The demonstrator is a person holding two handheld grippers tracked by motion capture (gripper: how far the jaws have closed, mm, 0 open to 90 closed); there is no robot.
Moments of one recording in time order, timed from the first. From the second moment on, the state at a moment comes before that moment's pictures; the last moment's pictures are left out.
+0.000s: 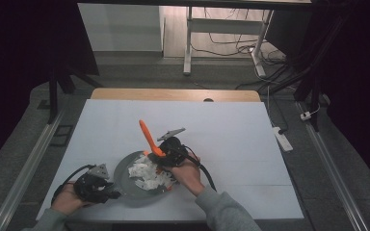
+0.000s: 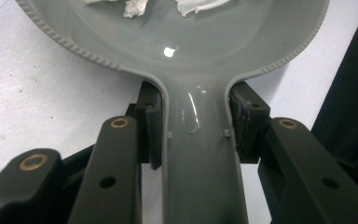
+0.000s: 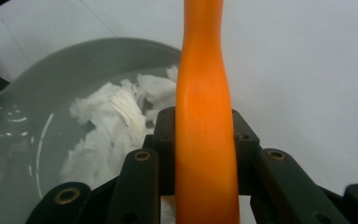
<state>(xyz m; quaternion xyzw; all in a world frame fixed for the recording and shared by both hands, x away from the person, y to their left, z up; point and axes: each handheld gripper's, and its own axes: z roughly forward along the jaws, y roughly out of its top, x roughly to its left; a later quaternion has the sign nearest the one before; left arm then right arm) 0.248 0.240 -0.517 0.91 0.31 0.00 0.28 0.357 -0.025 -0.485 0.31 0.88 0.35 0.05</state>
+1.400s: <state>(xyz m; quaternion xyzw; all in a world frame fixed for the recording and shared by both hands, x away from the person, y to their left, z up) 0.246 0.238 -0.518 0.90 0.32 0.00 0.29 0.347 -0.058 -0.484 0.33 0.87 0.35 0.05</state>
